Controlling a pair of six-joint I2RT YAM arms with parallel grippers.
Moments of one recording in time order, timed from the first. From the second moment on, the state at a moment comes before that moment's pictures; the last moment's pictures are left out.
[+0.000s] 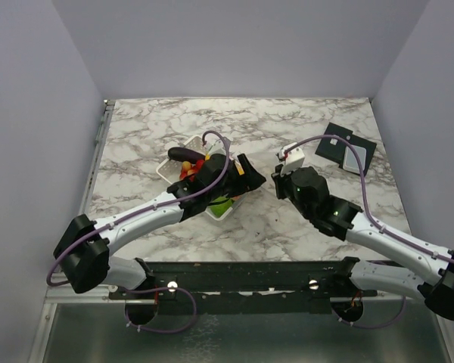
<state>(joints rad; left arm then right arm) -0.87 1.33 0.94 -0.06 -0.09 -1.00 0.87 1.03 0.78 -0.09 0.45 0.09</state>
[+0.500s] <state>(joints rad) -0.87 1.41 0.94 0.02 -0.02 -1.05 0.90 1.00 0.73 -0.06 0.45 0.11</state>
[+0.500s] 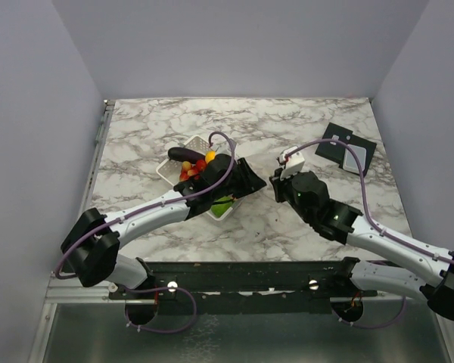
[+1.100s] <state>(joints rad) -0.87 1.43 0.94 0.03 0.03 -1.03 0.92 0.96 0.71 -0.05 0.54 0.13</state>
